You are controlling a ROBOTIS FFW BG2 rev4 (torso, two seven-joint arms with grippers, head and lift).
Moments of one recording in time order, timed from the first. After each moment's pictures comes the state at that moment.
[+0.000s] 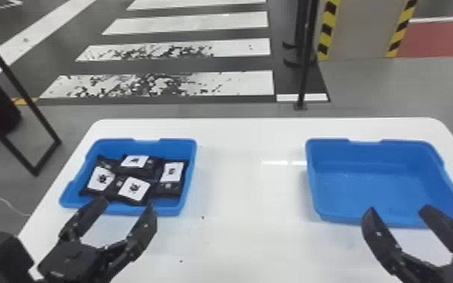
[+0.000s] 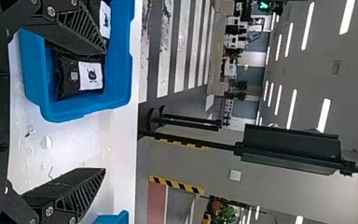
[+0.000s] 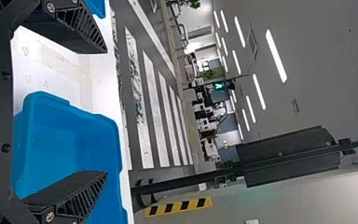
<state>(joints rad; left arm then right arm) 0.82 0.00 0.27 -2.43 0.24 0.24 -0.34 0.76 -0.05 -0.05 -2.25 -0.29 0.02 0.29</state>
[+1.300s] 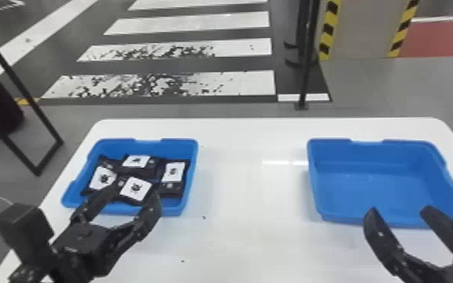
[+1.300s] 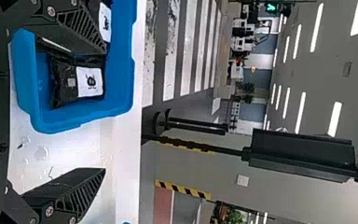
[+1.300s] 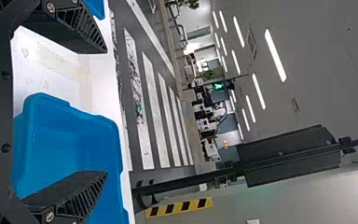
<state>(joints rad) 0.68 0.01 0.28 -2.38 0.22 0.36 -0.33 0.76 -0.05 -0.05 -2.25 -0.30 0.02 0.29</state>
